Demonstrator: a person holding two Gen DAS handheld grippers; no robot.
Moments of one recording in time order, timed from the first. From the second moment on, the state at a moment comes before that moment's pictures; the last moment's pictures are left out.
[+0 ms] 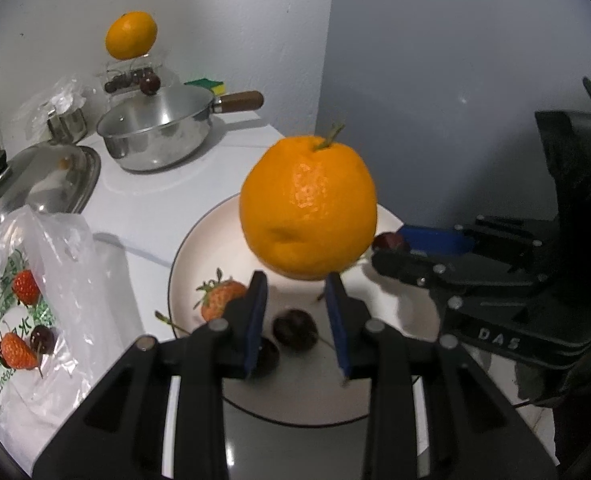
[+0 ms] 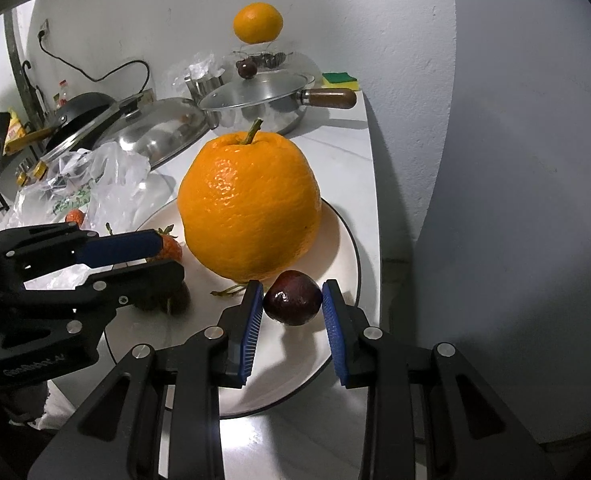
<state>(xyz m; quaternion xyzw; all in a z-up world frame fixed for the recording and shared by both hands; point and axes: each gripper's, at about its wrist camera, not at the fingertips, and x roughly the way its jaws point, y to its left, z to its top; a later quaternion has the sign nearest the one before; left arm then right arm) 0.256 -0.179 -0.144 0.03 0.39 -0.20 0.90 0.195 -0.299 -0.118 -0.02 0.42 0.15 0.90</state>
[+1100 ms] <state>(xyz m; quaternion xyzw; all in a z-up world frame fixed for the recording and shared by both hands) 0.224 -0.163 -0.123 0.03 0.37 -0.19 0.91 0.178 -0.295 -0.102 -0.01 0.41 0.13 0.90</state>
